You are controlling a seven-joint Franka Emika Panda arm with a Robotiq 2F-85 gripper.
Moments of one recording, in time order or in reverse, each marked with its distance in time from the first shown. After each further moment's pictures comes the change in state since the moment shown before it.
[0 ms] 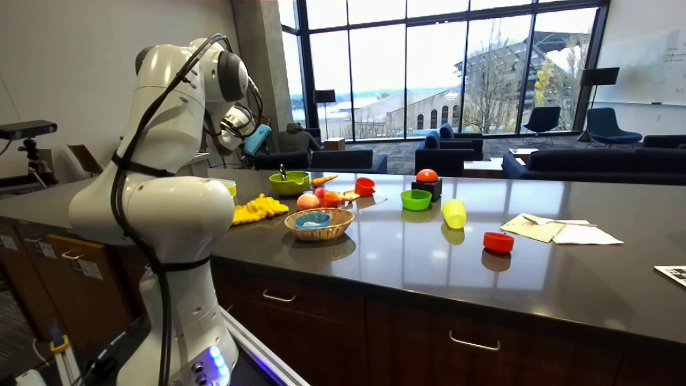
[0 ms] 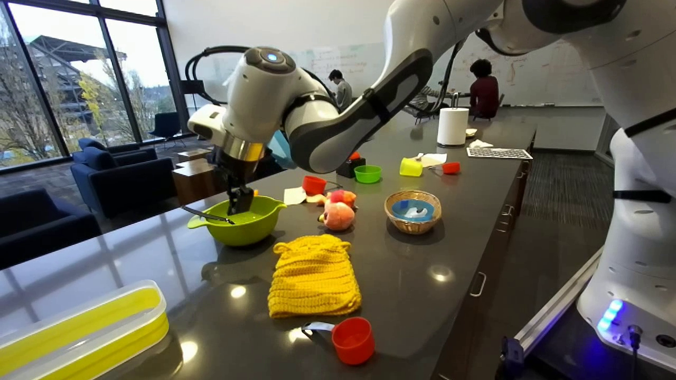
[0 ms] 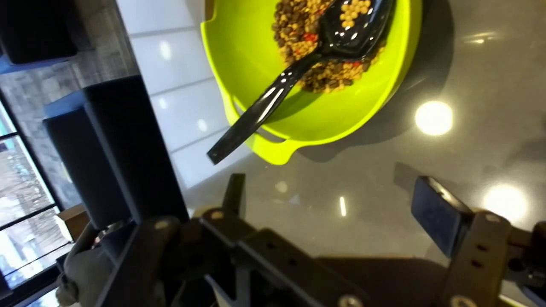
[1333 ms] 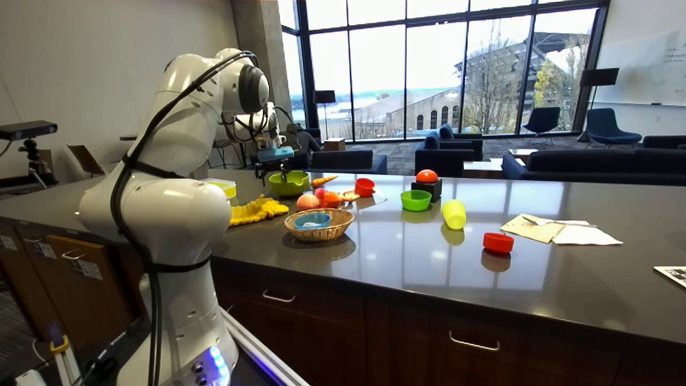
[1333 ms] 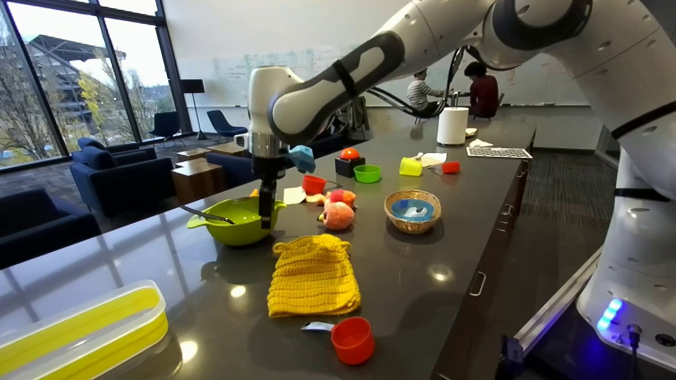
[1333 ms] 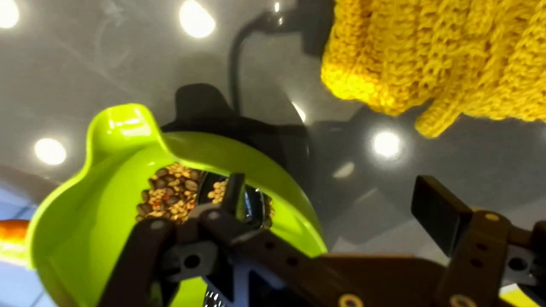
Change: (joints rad) arm -0.177 0.098 0.082 0.093 0.735 -0.341 -0.121
